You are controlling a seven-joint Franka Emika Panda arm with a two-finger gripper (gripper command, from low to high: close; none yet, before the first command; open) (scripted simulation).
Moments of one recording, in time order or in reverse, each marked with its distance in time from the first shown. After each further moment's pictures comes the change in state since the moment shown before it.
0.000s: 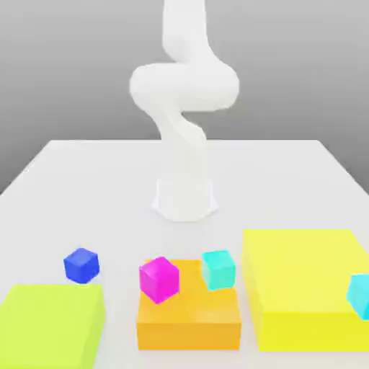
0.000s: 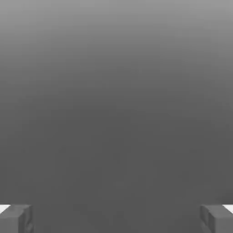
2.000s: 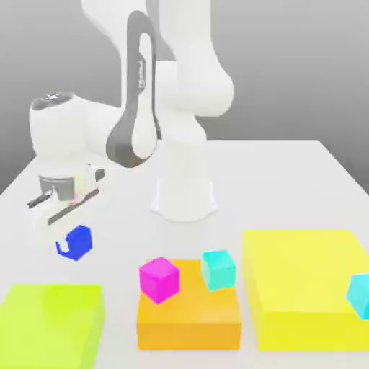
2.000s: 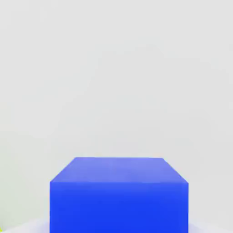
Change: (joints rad) arm -0.758 0.752 0.161 -0.465 -0.035 0.494 1.219
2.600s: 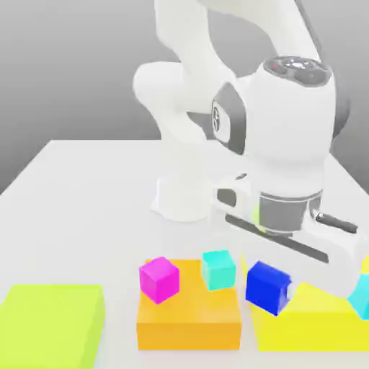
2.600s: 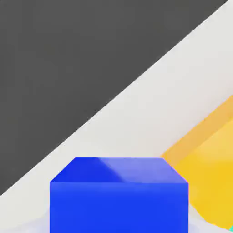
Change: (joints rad) arm 0.533 0.103 0.507 0.508 -0.050 -0.443 -0.437
